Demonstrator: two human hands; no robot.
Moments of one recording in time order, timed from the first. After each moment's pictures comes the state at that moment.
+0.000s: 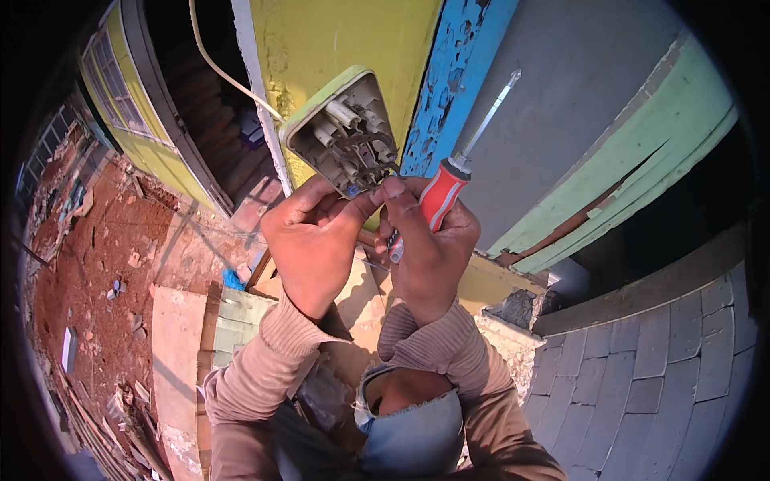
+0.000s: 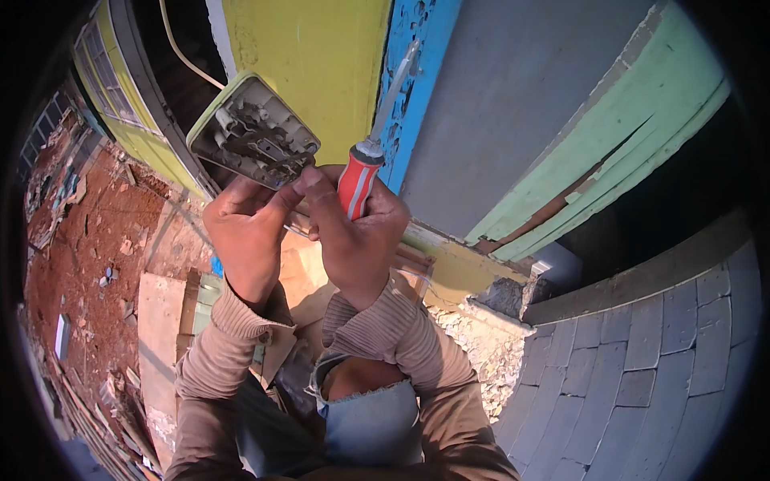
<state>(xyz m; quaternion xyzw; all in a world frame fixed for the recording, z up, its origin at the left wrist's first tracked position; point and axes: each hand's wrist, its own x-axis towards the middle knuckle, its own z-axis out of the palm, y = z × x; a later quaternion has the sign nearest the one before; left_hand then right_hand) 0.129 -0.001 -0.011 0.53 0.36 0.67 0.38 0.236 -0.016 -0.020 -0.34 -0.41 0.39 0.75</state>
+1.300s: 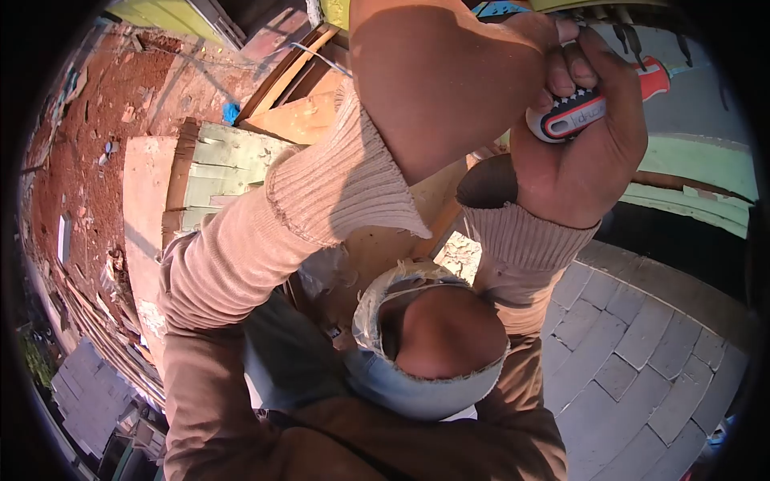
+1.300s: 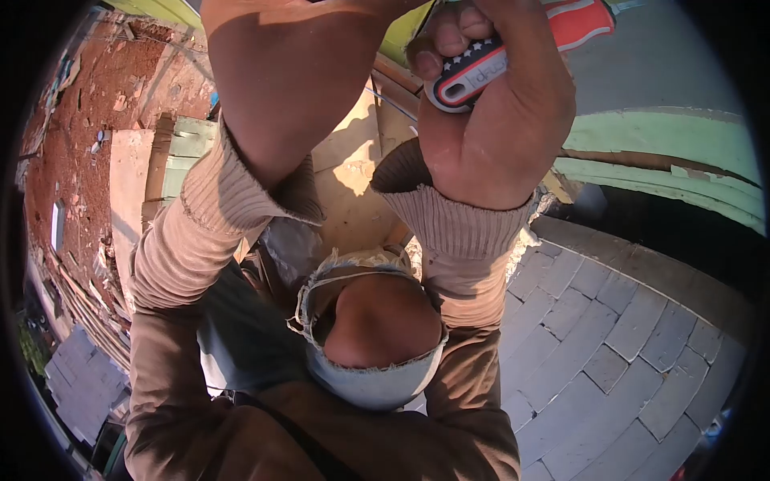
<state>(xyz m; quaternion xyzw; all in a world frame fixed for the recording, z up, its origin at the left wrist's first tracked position) 0.162 0.010 -0.046 0.47 0.28 0.68 0.48 0.289 0.006 -0.071 -0.23 -0.37 0.58 0.69</state>
